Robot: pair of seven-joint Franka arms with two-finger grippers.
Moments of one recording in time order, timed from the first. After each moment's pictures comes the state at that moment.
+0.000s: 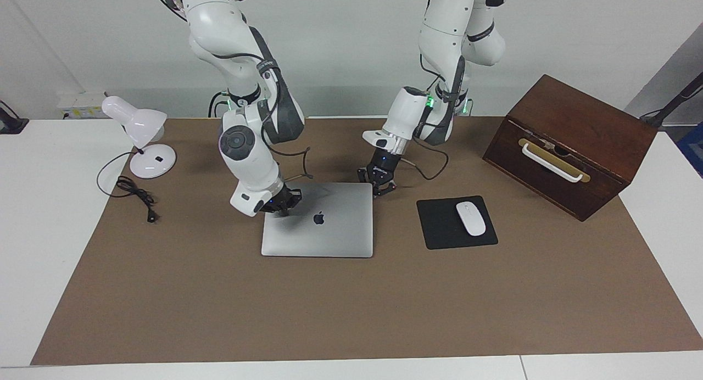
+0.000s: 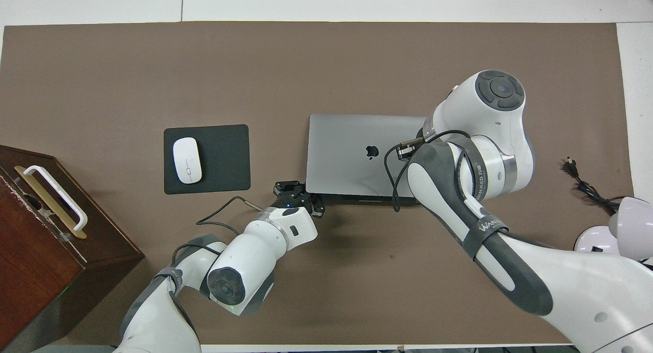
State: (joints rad) left arm -0.69 0.29 -0.03 -2.46 -0.09 3.49 -0.06; right arm 0.22 0.33 0.08 -1.86 0.14 2.11 0.04
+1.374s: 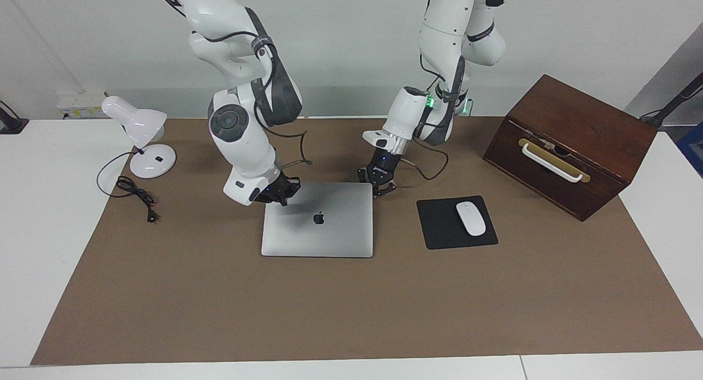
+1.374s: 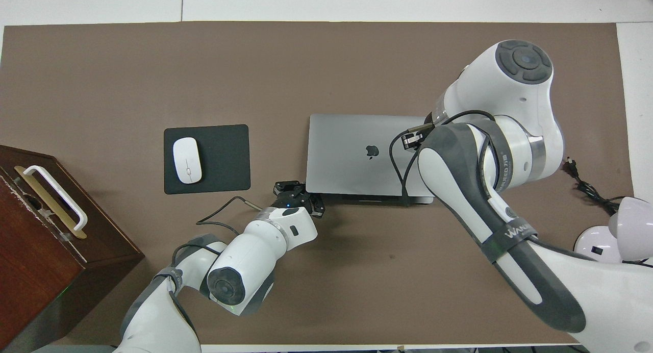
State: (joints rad) left arm -0.69 0.29 -0.03 -2.46 -0.09 3.49 -0.06; right arm 0.22 0.28 0.07 -1.72 0.14 1.92 0.04
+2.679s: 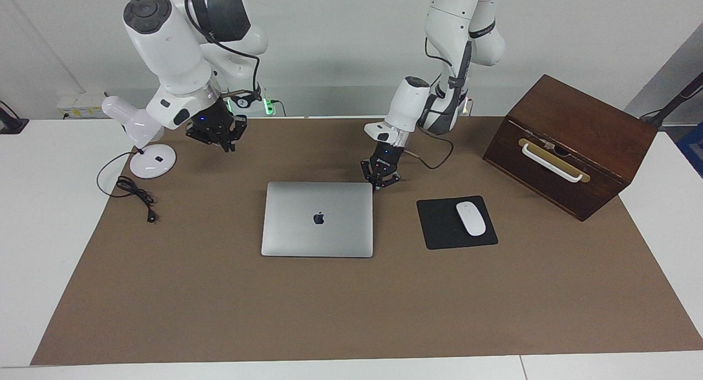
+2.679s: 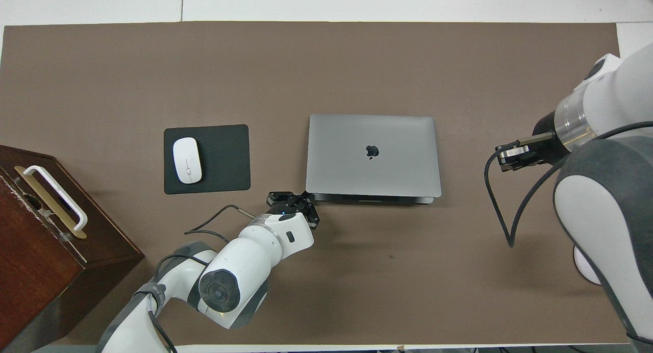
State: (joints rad) left arm -0.70 0.16 -0.03 -2.53 -0.09 3.29 -0.06; right arm 0.09 -0.01 0.06 -1.70 0.06 1.57 0.03
